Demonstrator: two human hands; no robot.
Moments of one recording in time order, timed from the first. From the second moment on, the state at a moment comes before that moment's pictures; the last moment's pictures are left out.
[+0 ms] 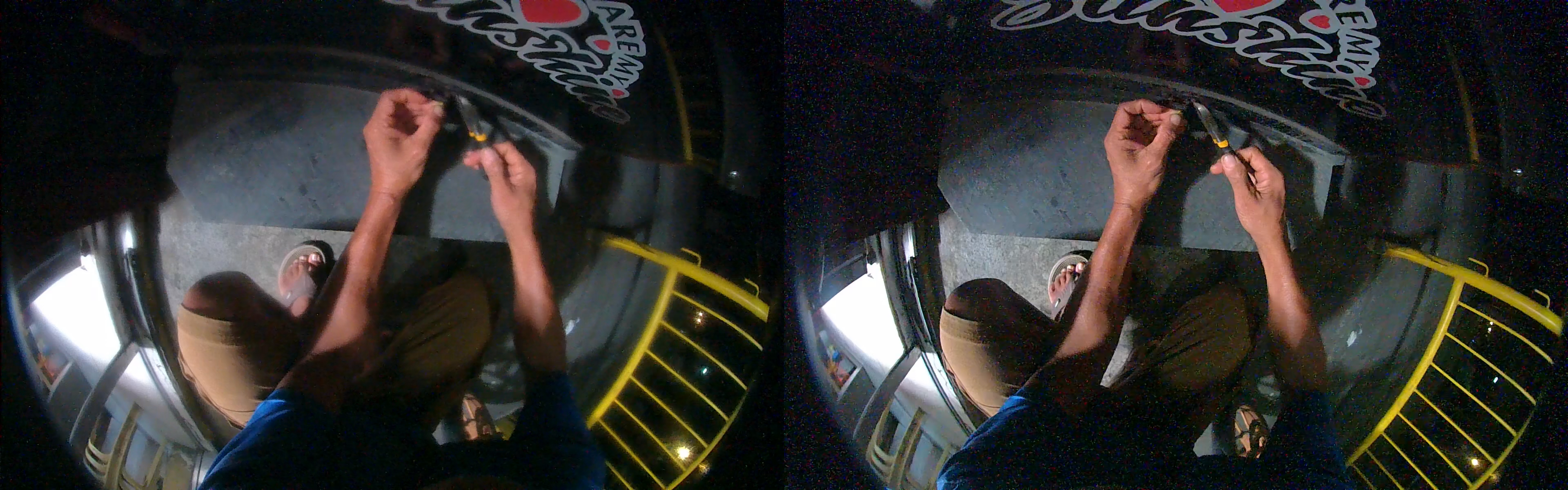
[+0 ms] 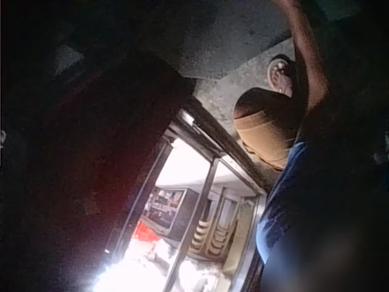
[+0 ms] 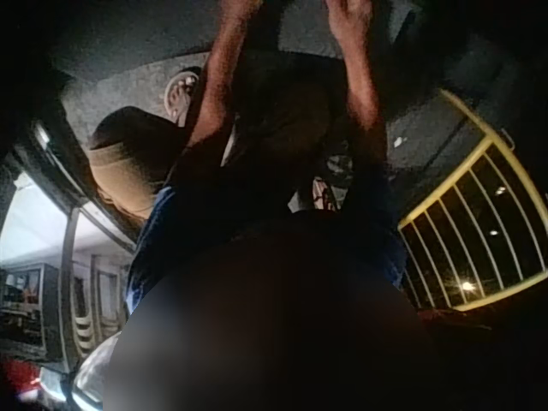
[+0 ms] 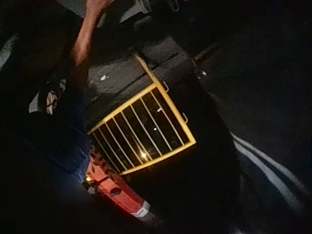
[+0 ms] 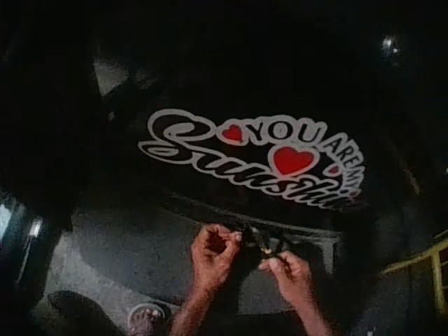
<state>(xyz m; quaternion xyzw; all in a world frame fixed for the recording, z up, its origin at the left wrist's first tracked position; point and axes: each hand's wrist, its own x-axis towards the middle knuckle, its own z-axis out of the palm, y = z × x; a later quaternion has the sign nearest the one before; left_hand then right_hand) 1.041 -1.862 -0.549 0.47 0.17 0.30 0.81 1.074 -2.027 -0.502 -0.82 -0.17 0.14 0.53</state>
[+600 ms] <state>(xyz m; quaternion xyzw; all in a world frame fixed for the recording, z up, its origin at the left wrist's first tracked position) 1.019 -1.877 -0.541 0.57 0.29 0.29 0.71 1.039 -2.034 -0.534 -0.85 -0.12 -0.01 0.51</state>
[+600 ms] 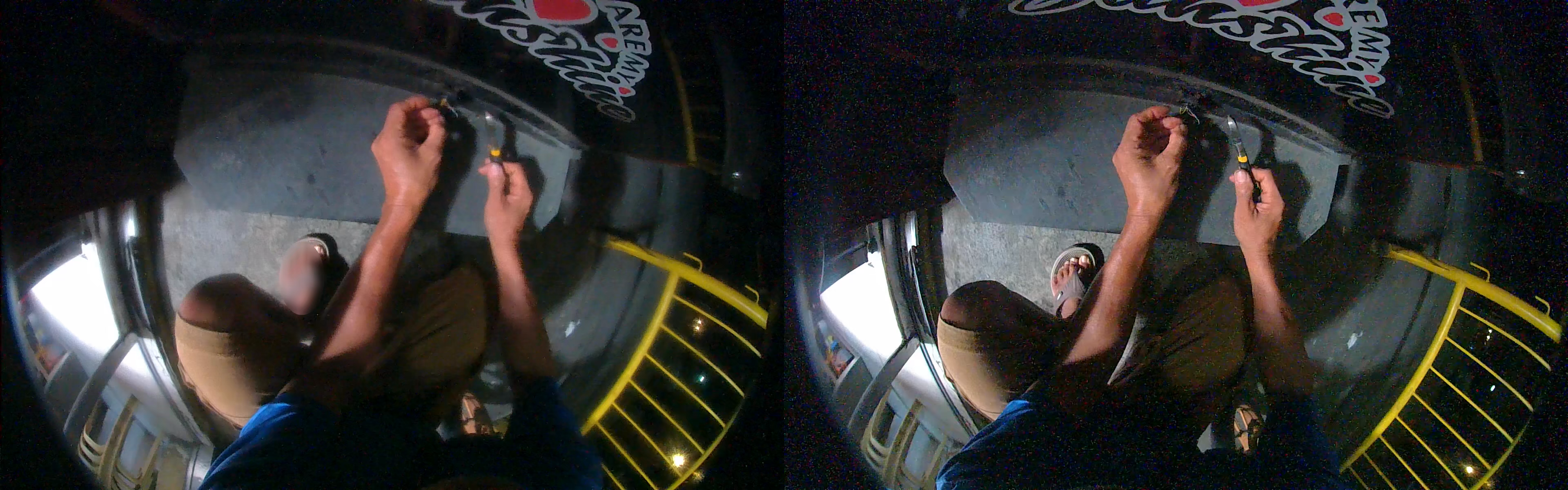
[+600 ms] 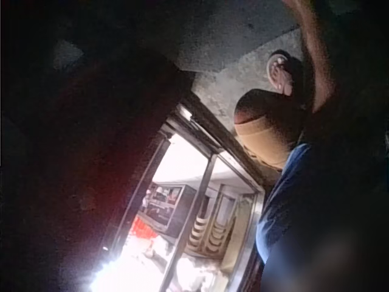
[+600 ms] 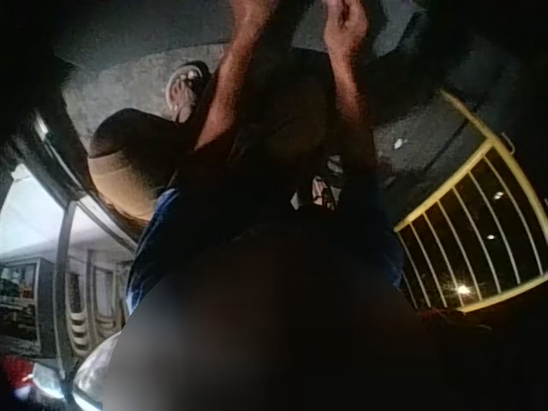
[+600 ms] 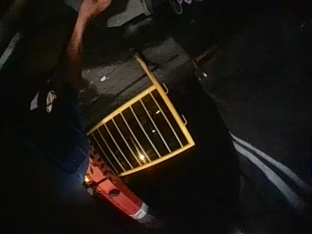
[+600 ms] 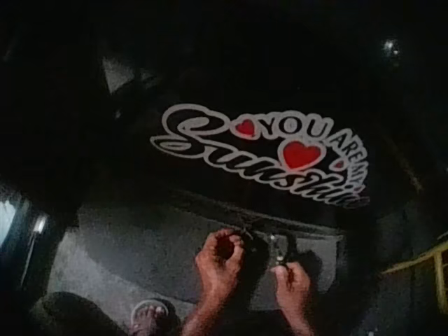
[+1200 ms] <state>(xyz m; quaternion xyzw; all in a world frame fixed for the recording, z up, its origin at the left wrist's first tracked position) 1.020 -1.888 -0.537 0.48 0.25 0.31 0.78 1.027 -2.024 -0.555 -0.91 -0.17 -0.12 0.36</state>
